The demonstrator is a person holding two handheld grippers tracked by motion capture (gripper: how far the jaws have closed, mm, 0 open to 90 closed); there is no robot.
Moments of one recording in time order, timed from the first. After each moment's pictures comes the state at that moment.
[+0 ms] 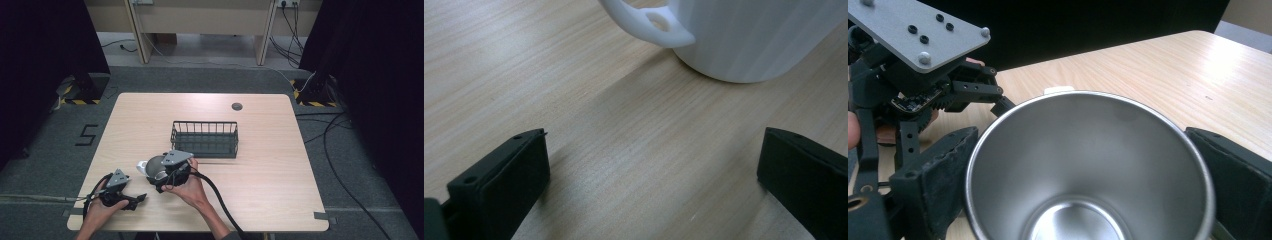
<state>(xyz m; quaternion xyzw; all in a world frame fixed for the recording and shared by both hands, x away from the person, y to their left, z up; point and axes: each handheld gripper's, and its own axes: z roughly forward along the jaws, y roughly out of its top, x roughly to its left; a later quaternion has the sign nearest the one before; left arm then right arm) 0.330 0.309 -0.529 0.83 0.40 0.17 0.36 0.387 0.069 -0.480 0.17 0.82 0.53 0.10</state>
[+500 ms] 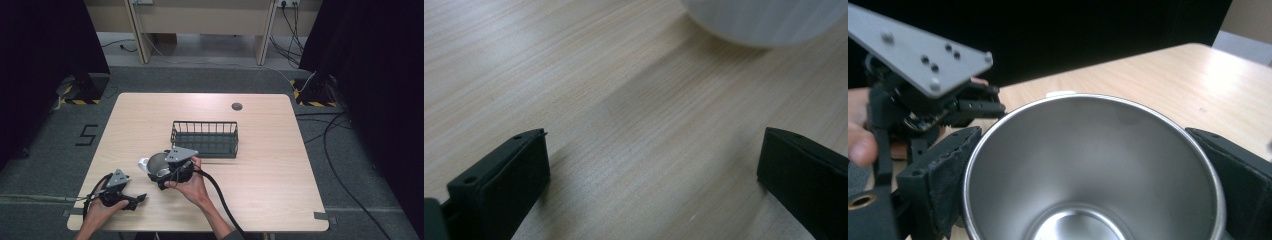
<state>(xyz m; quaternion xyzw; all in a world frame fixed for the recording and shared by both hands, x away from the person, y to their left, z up) 0.330 0.309 -0.529 0.83 0.40 0.17 0.36 0.390 0.057 -0.466 0.18 0.81 0.55 0.09</state>
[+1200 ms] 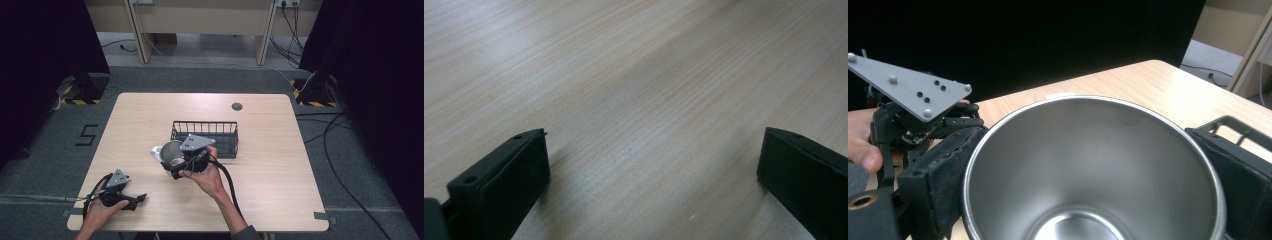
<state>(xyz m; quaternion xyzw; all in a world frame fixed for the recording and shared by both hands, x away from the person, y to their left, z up) 0.329 0.309 -0.529 0.83 0.40 0.17 0.36 0.398 0.016 -0.424 0.19 0.80 0.55 0.12</state>
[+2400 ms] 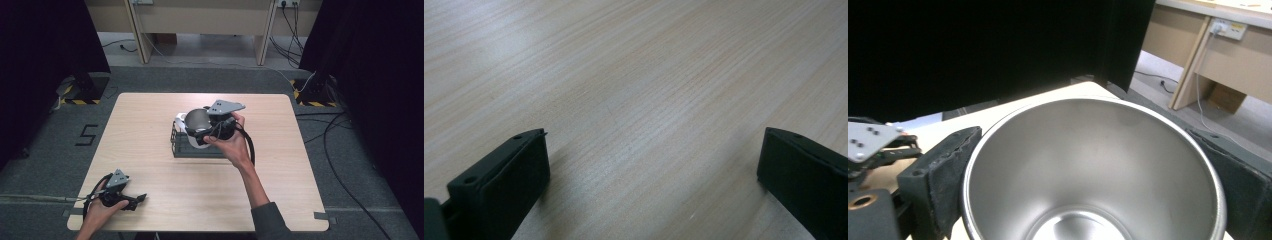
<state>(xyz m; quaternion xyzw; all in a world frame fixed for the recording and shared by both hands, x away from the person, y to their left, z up) 0.329 0.309 -0.529 0.83 0.40 0.17 0.36 0.451 -0.049 -0.350 0.21 0.80 0.54 0.17</state>
